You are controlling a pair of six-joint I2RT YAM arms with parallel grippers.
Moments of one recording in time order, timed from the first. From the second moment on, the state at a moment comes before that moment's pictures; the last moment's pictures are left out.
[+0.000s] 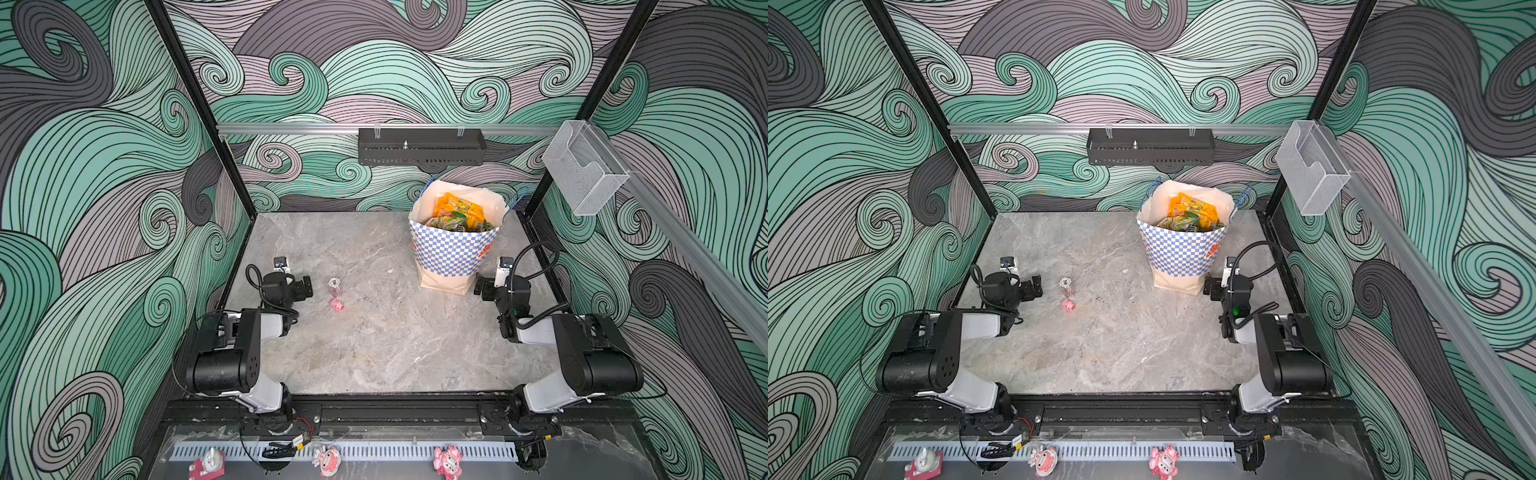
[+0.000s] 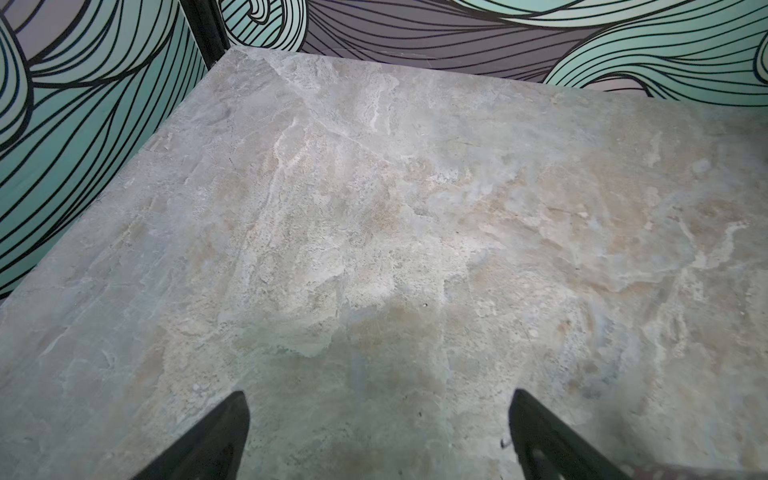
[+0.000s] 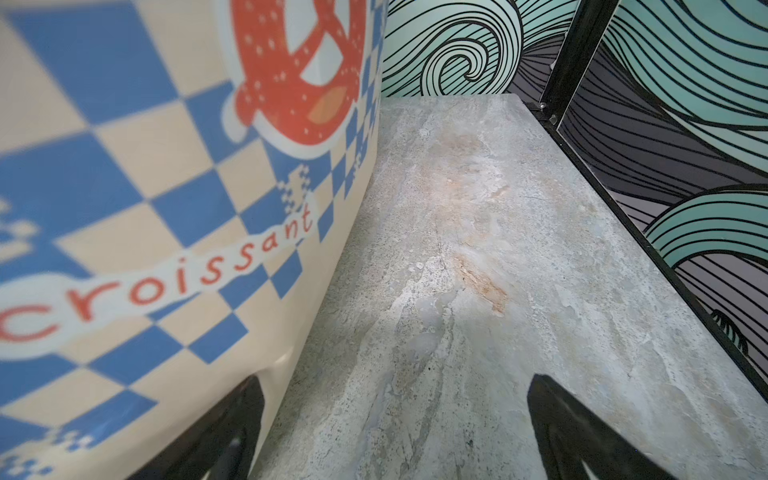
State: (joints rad) left arm 0.09 1.54 0.44 0.60 -0.02 -0.07; right arm 0.03 1.55 0.39 0.76 0.09 -0.01
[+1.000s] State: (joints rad) left arm 0.09 1.54 0.44 0.60 -0.02 -0.07; right arm 0.03 1.51 0.41 0.68 0.08 -0.01
